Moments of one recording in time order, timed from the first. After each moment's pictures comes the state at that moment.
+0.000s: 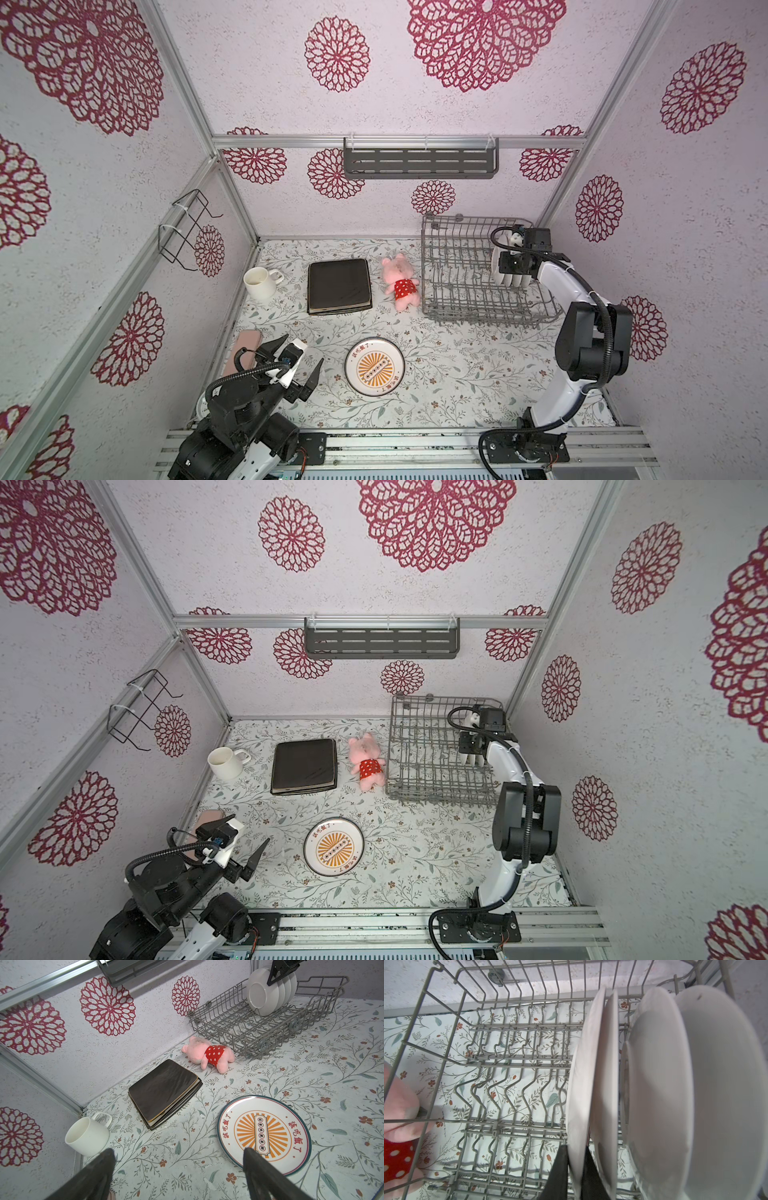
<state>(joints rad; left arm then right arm) -0.55 0.13 0.67 -0.83 -0.15 0.31 -0.07 1.81 1.45 -0.46 -0.11 0.00</state>
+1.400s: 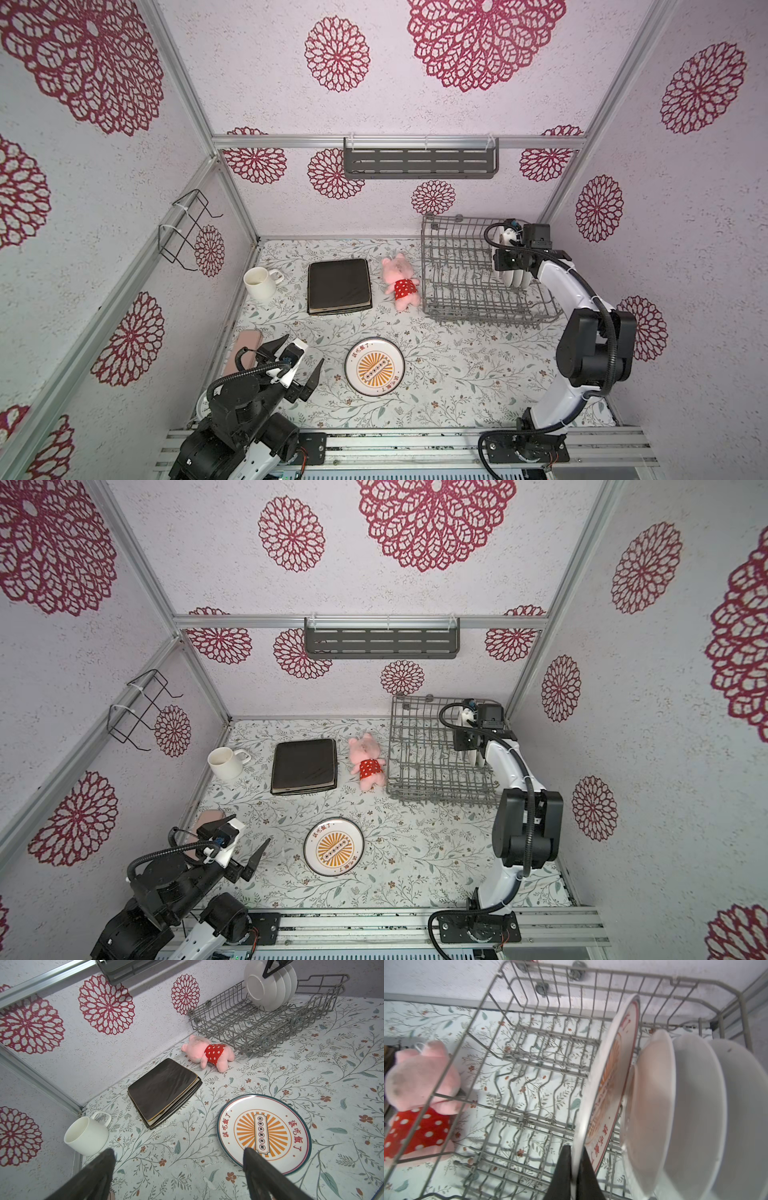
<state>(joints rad) -0.55 0.13 0.66 -0.83 -0.15 0.31 -0.03 1.75 1.48 -0.48 -0.21 -0.11</state>
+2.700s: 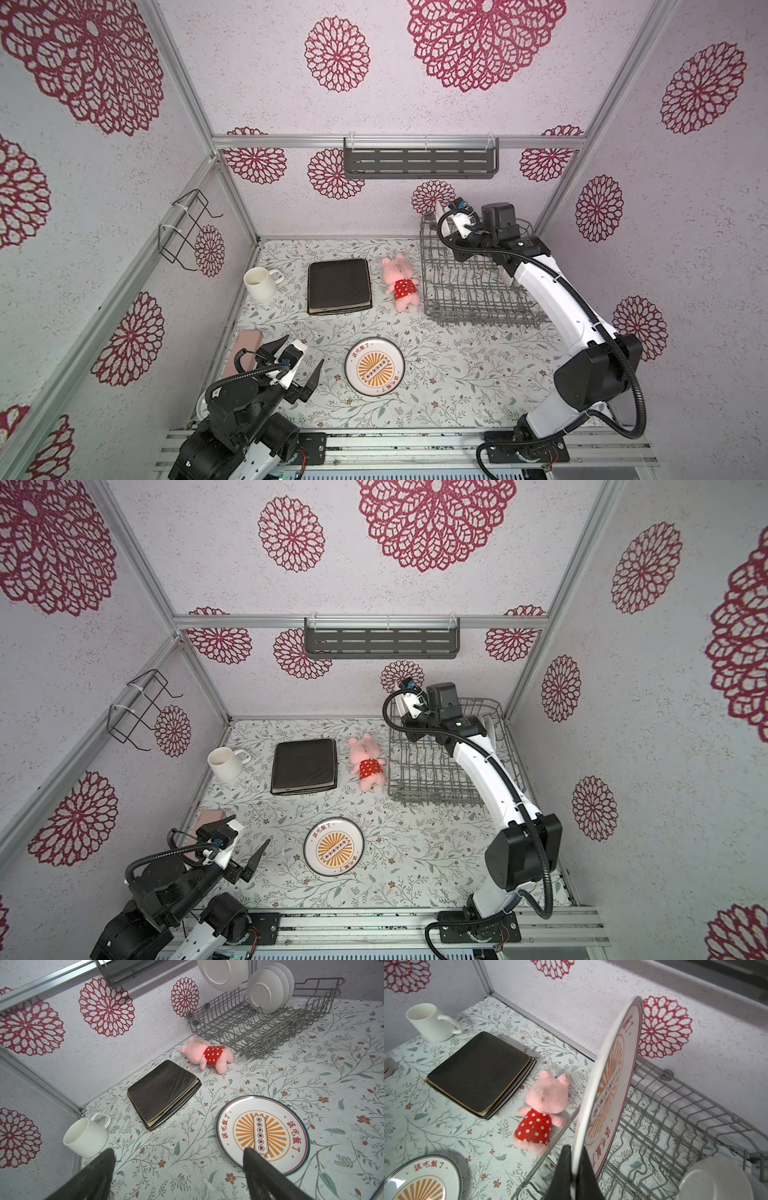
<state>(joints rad) -0.55 0.12 0.66 -0.83 -0.14 0.31 0.36 1.63 1.68 -0.62 -0.21 -0.25</state>
